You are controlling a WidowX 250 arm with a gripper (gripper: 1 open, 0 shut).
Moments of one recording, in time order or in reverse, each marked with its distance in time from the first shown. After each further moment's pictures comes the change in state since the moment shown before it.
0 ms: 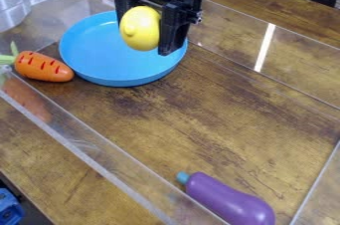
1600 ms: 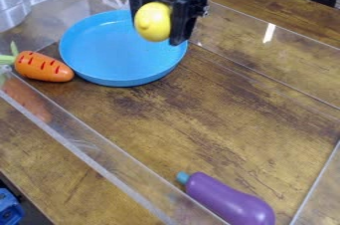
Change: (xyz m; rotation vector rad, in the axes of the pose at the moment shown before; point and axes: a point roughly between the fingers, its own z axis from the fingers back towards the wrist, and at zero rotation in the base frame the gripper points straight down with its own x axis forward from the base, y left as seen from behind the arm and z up) arm 0.042 0.009 -0.001 -0.010 0.014 0.045
